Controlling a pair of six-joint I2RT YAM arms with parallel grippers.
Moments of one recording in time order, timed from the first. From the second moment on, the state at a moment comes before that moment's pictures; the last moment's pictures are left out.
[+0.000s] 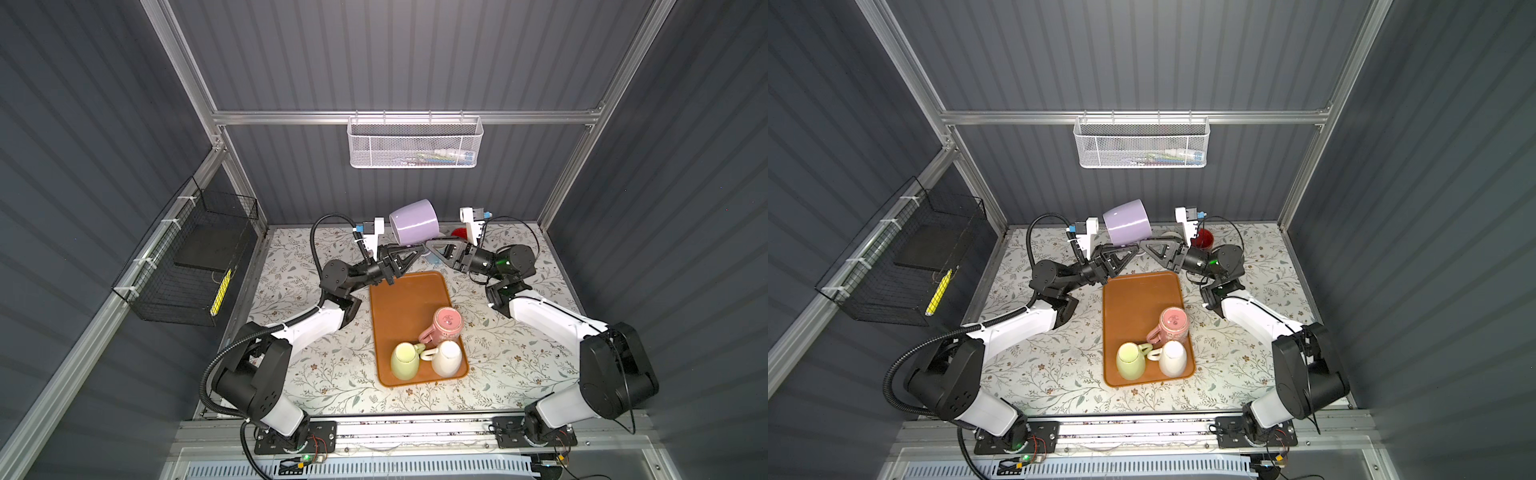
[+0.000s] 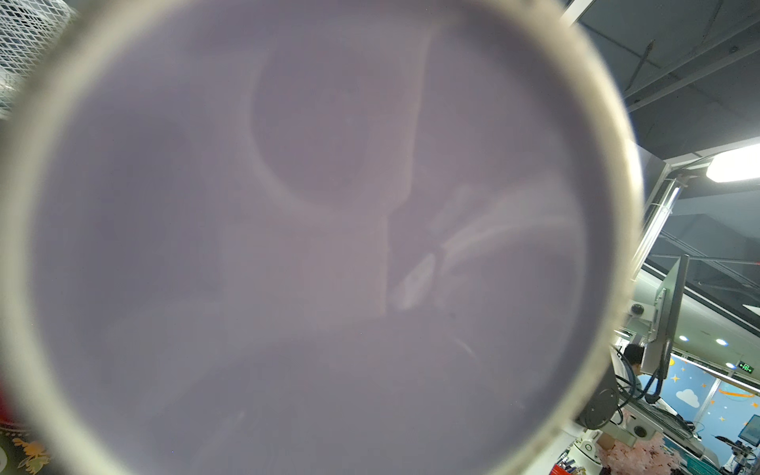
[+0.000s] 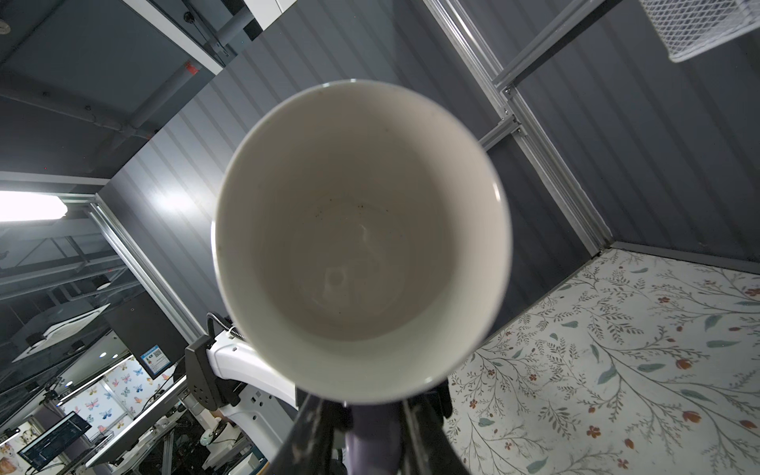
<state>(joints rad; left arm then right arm) -0.57 1.57 0.93 1.20 0.74 -0.91 0.40 1.51 0.95 1.09 -0.93 1.09</state>
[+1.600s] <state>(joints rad) -0.59 1.27 0.89 0.46 0.57 -0.50 0.40 1.42 0.94 0.83 -0.87 0.95</state>
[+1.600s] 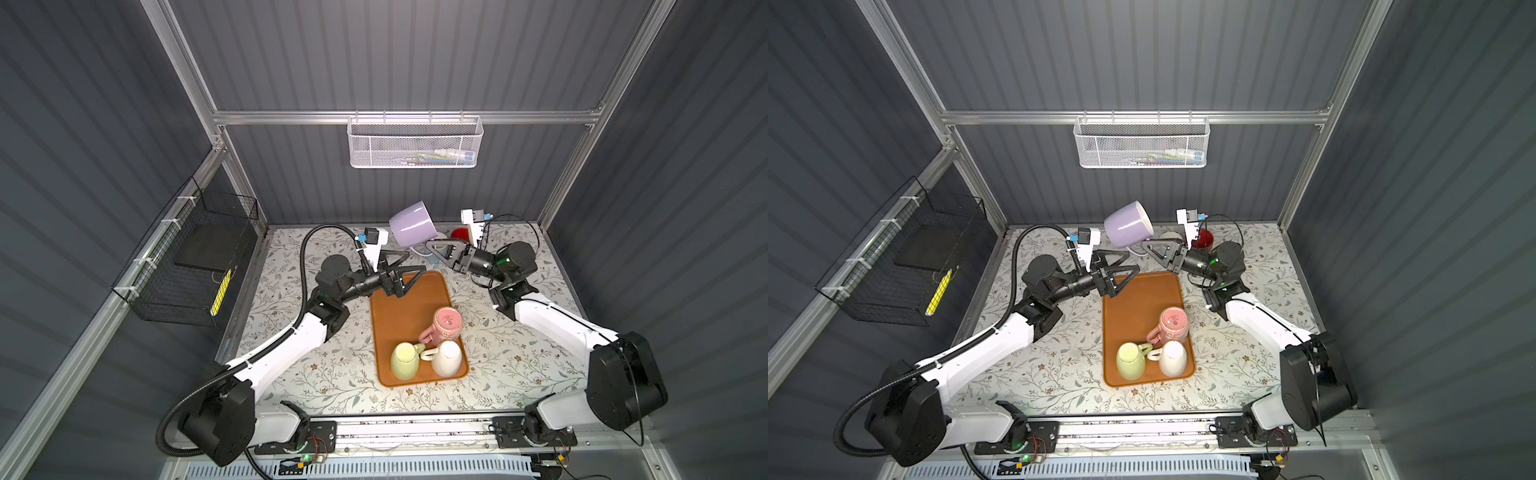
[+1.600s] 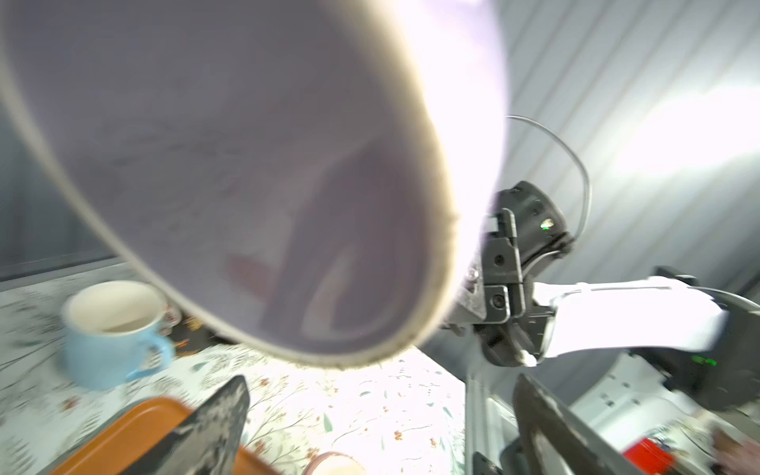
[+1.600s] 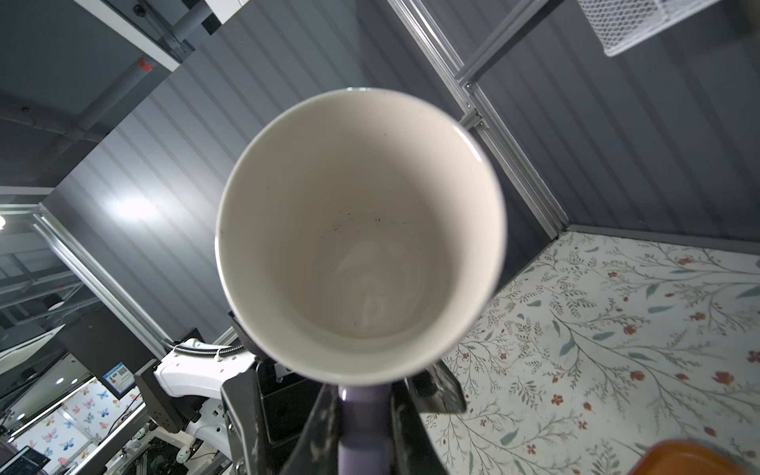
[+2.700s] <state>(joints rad) -0.58 0.82 0.71 -0.33 -0.19 -0.60 0.55 1.73 1.41 -0.25 -0.06 0.44</state>
